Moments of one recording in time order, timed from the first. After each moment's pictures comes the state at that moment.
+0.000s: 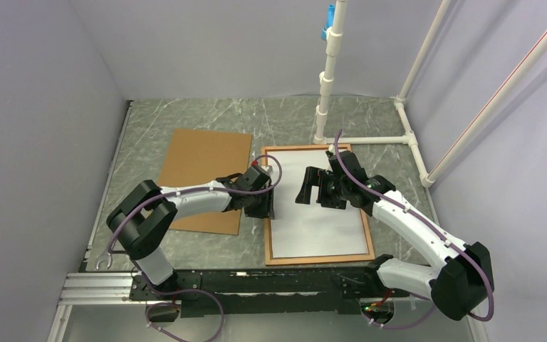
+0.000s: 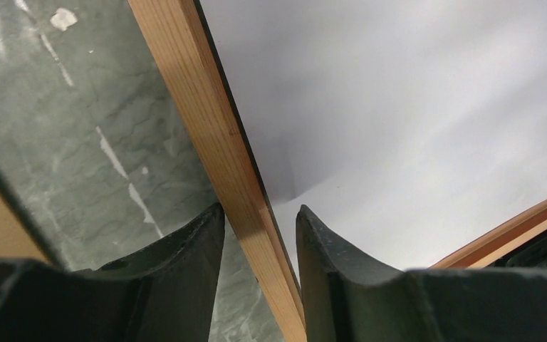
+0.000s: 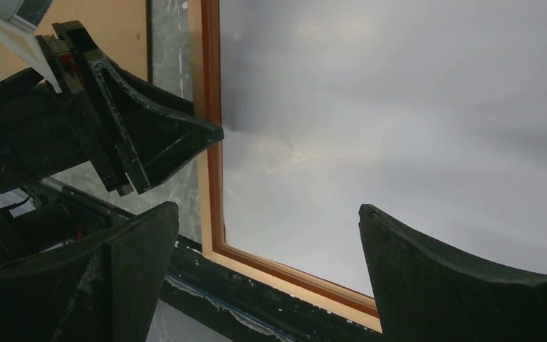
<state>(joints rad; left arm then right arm) -0.82 1.65 0.91 -0.25 0.09 -0.69 0.53 1.12 0.83 -0.60 -0.16 0.64</state>
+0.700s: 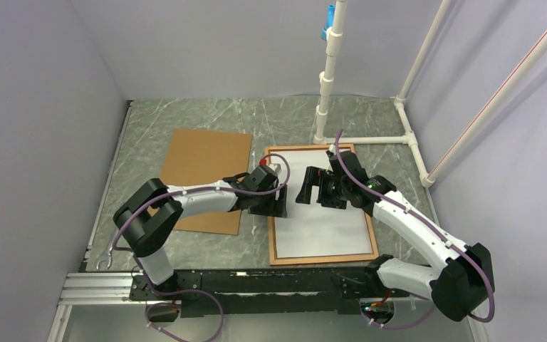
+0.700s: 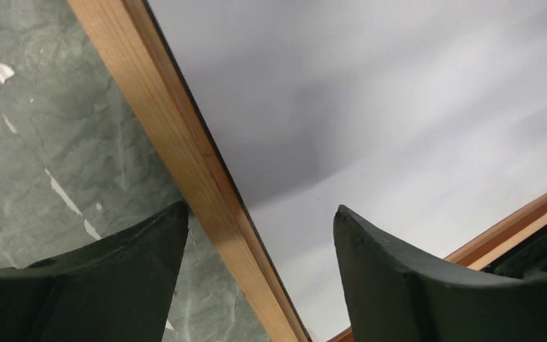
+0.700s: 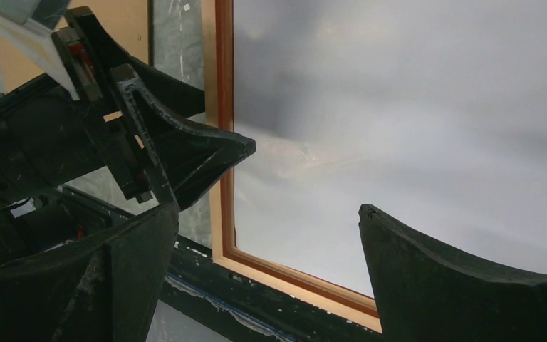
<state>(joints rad) -0.87 1.72 0.99 -0.24 0.06 -0.68 0.53 1.11 0.83 -0.60 -0.16 0.64</state>
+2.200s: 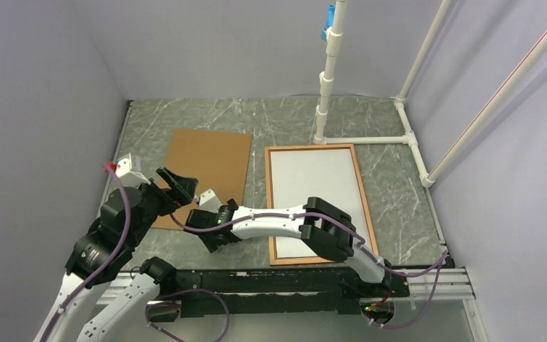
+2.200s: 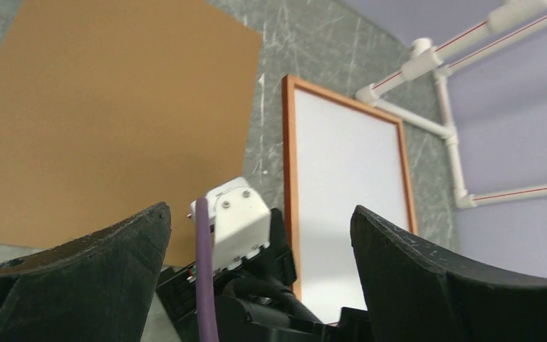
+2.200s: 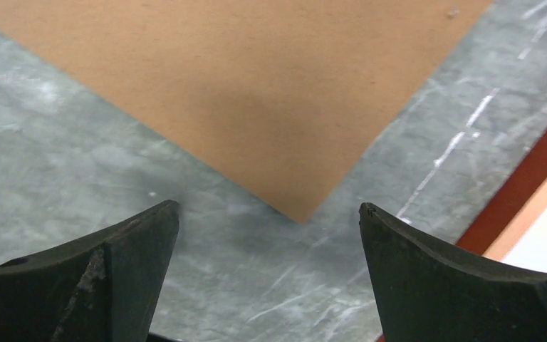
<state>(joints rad) -0.51 0.45 0.91 -0.76 -0.29 -0.76 1.34 2.20 1.71 -0.75 0.44 0.65</state>
